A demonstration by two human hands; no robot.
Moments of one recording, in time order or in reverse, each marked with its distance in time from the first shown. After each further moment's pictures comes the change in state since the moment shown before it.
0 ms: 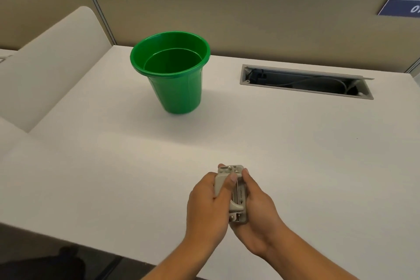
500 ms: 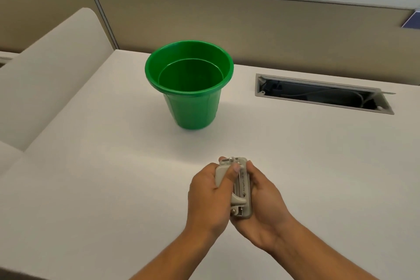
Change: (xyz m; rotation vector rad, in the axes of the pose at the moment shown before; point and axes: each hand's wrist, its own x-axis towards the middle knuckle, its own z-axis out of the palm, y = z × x) left_hand 0.089 0.017 -0.053 -0.144 -0.010 0.008; right_hand 0.062 -0.021 0.085 0.120 0.002 0.028
